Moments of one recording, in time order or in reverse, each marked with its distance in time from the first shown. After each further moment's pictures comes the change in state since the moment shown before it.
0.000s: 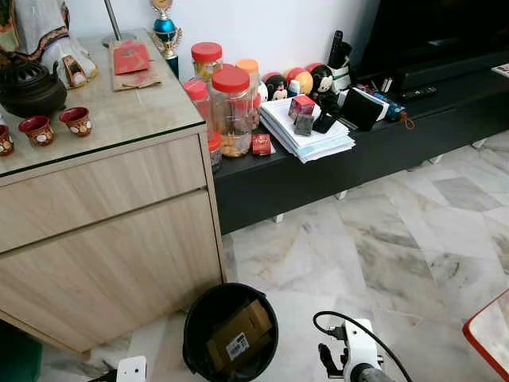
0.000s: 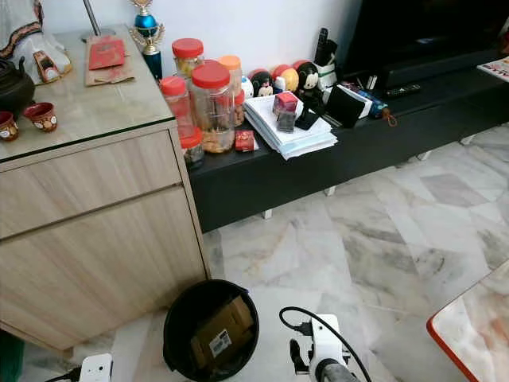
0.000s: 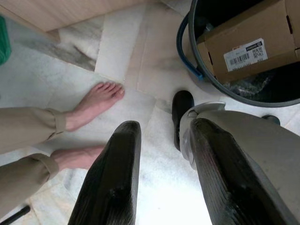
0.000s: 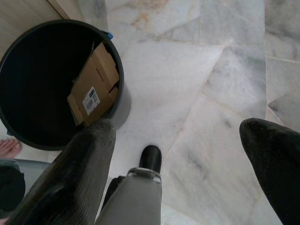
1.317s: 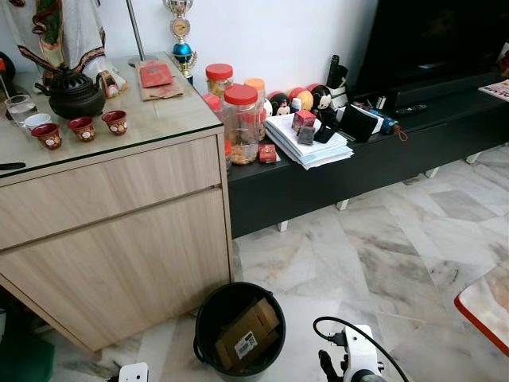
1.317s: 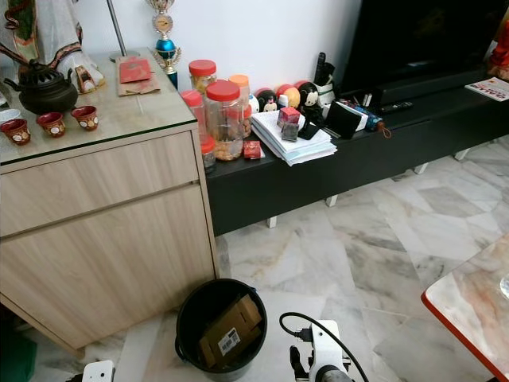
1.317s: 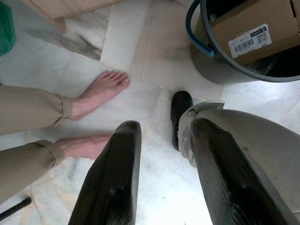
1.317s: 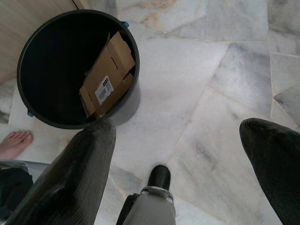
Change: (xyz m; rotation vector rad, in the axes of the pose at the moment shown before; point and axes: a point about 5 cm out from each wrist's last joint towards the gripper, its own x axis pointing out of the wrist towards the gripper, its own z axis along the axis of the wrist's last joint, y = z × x) left arm -0.002 -0.002 -0.009 -0.002 0.038 -0.020; right arm -0.002 0.000 -0.008 0.005 0.022 -0.002
